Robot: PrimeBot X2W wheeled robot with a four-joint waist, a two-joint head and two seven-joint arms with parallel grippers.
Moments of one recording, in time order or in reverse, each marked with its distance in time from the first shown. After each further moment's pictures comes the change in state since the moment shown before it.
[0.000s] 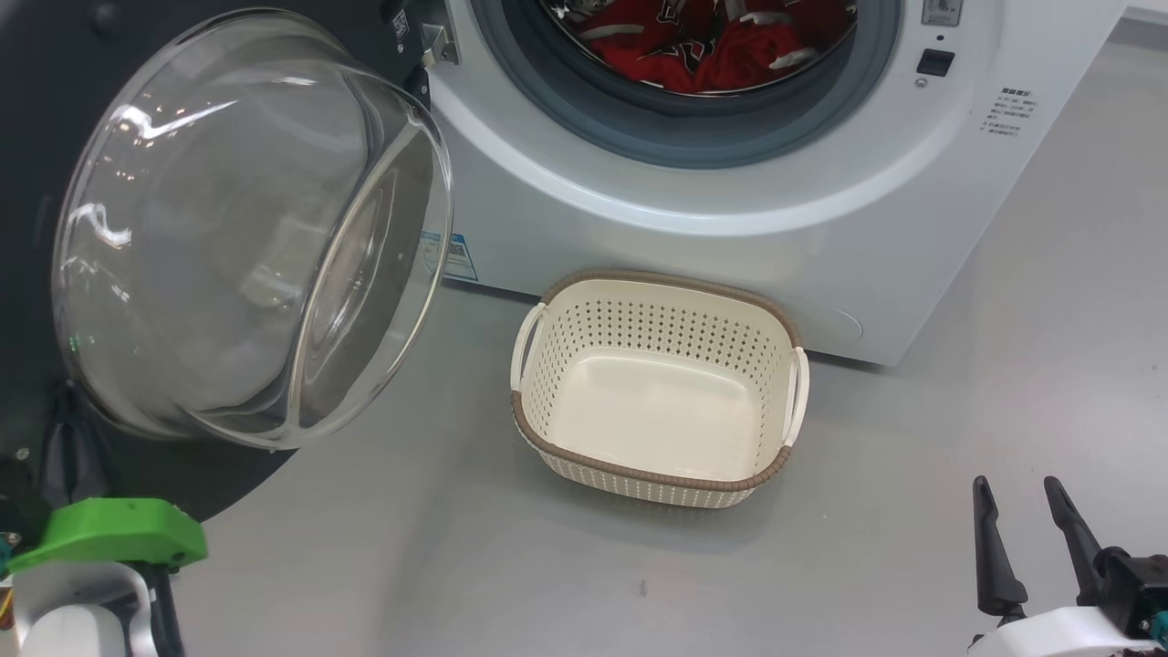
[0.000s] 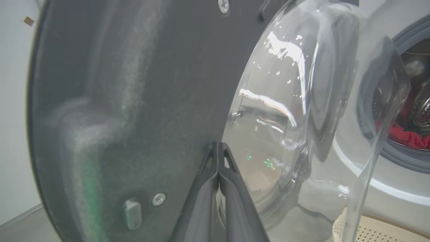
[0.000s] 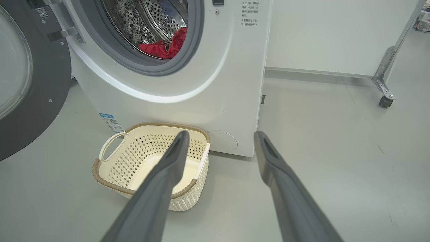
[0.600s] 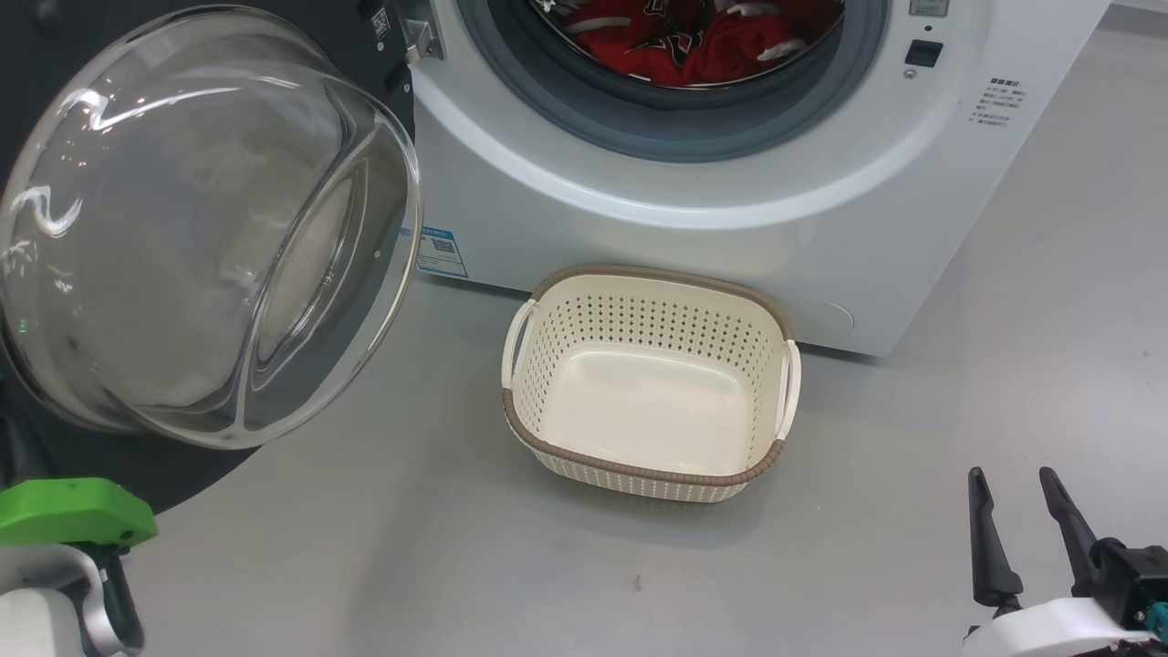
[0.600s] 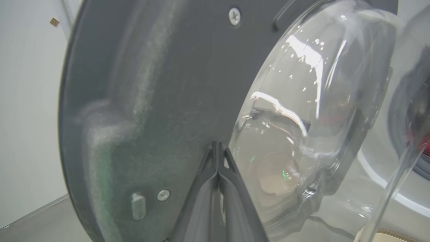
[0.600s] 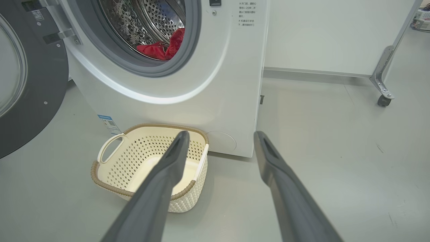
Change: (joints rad) left arm -0.074 0.027 0.086 0.090 0.000 0.000 -0.011; right arm -0.017 0.001 0.007 0.002 0.000 0.001 0.000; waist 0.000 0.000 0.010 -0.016
